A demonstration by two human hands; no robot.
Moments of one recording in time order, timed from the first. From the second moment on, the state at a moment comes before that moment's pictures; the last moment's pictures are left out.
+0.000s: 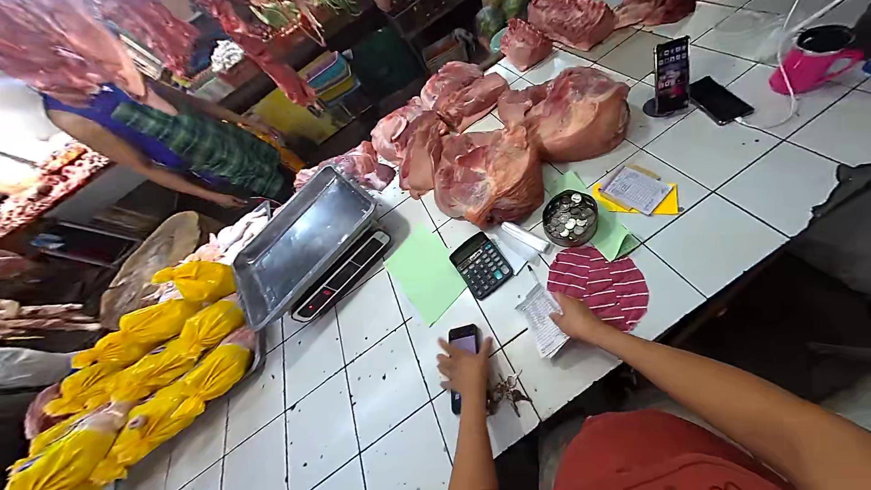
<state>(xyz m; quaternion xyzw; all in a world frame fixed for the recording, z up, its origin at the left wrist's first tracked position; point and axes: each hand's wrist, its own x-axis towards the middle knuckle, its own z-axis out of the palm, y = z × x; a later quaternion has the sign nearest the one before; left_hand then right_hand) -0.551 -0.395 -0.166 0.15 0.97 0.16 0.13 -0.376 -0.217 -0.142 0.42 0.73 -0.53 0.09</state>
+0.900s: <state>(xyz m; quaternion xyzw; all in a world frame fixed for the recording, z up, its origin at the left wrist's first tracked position) -0.483 -0.299 -0.128 0.50 0.75 0.37 0.22 -0.276 0.021 -0.142 0.65 0.70 -0.27 -0.06</state>
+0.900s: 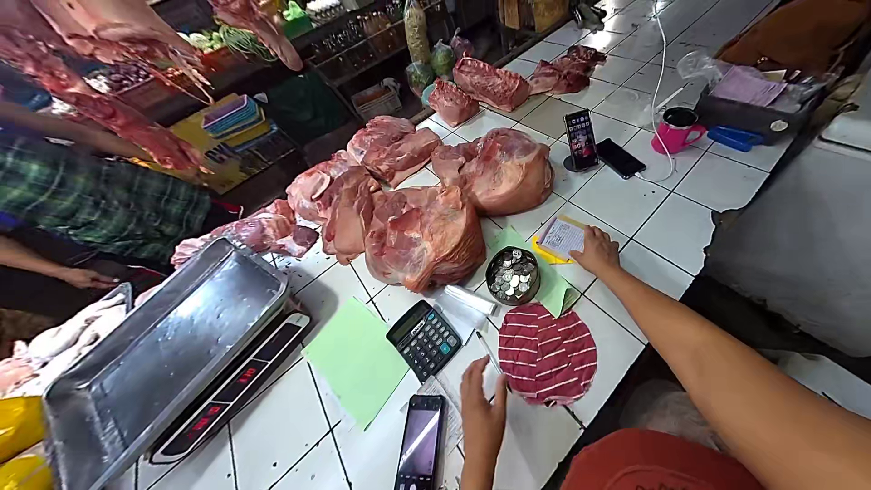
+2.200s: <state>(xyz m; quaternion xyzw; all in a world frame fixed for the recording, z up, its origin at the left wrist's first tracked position) -0.313 -0.017 -0.170 0.31 0.82 0.29 0.37 -0.182 0.160 -0.158 0.40 0.72 -0.57 0.08</state>
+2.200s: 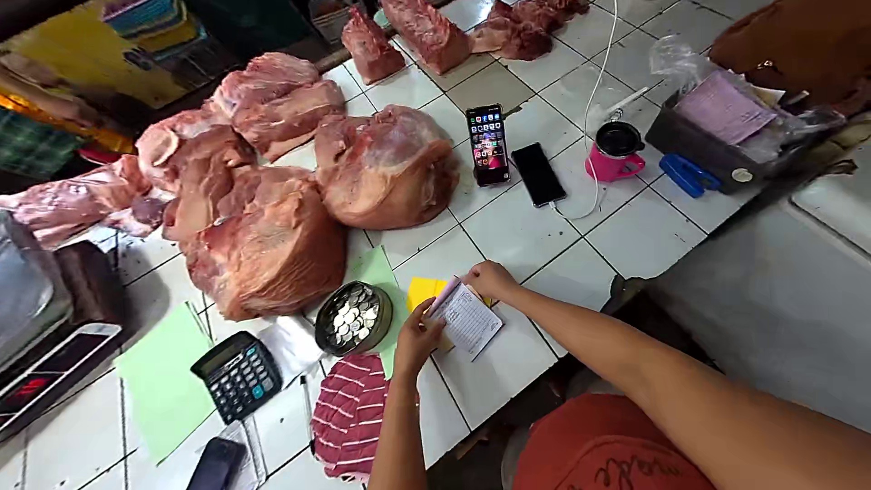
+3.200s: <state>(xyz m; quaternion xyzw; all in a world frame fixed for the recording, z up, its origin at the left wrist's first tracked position) -0.265 -0.257 -0.110 -0.17 0.65 0.73 0.14 -0.298 -0.060 -0.136 0.00 0.83 -0.56 0.05</state>
